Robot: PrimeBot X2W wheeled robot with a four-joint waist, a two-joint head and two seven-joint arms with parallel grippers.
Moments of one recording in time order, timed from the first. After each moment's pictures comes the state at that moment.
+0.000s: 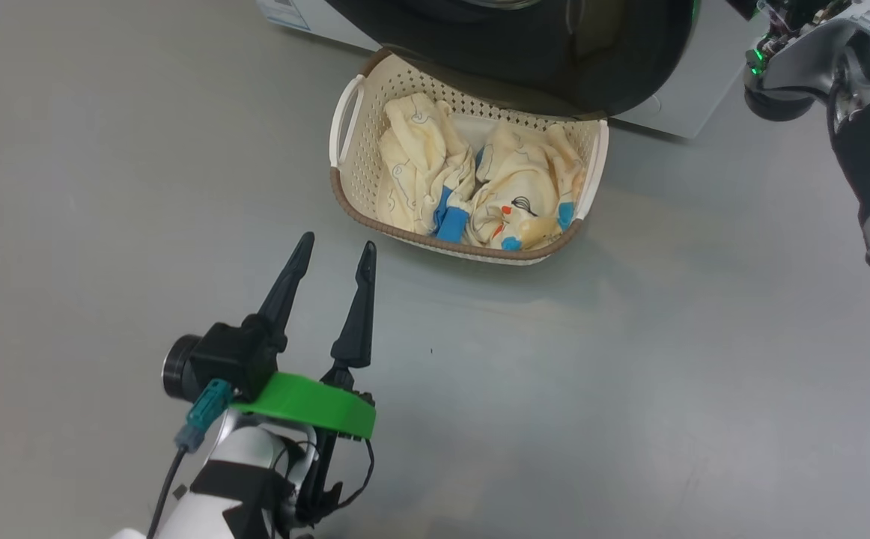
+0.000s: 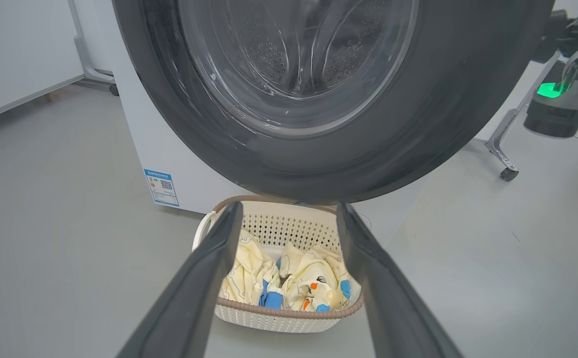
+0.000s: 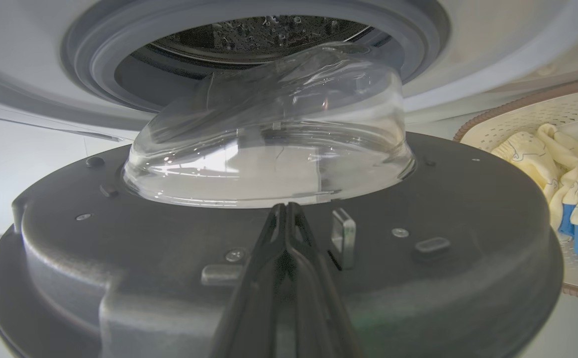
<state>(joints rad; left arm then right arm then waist) -0.36 0.03 -0.39 0.22 -0.30 0.02 -0.25 -1.23 -0.14 0.18 0.98 1.55 0.13 0.68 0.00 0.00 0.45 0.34</state>
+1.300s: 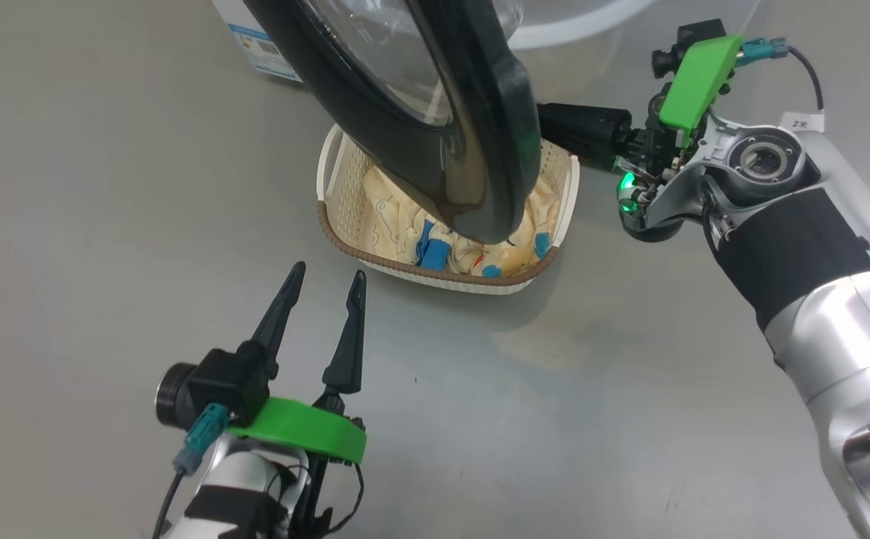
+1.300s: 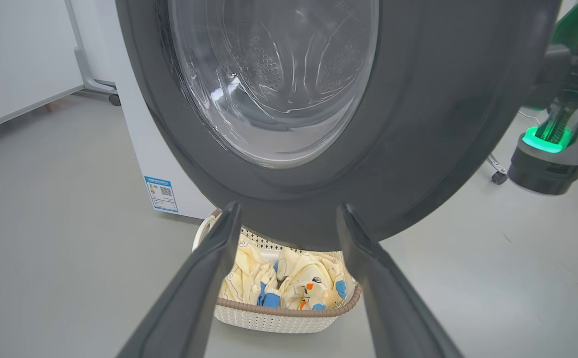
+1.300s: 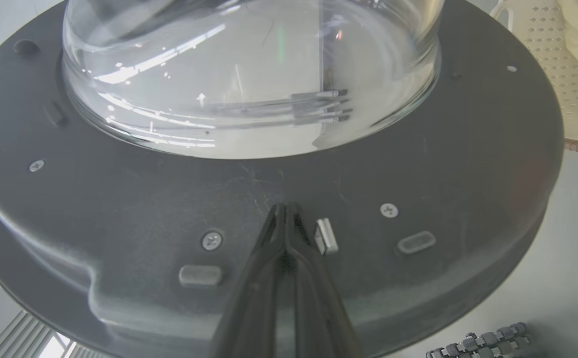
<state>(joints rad) -0.30 0.03 -0.36 0.23 -0.26 0.00 -0.25 -1.01 -0.08 0.44 0.82 1.74 0.13 0.80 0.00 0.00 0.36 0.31</state>
